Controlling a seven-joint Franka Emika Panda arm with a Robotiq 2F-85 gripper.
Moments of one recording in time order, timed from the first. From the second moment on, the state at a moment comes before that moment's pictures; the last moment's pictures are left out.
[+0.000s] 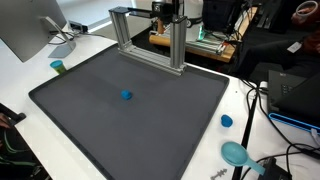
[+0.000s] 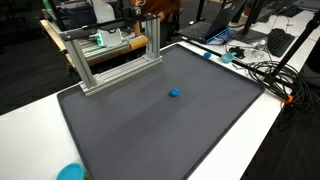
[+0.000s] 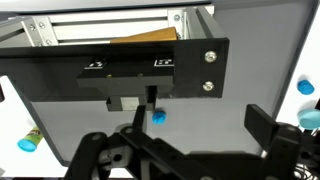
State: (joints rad) arm 0.09 -0.81 0.15 -2.70 -0.03 2.12 0.29
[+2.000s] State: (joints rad) arm 0.03 -0.76 0.00 -2.70 -0.02 2.10 0.07
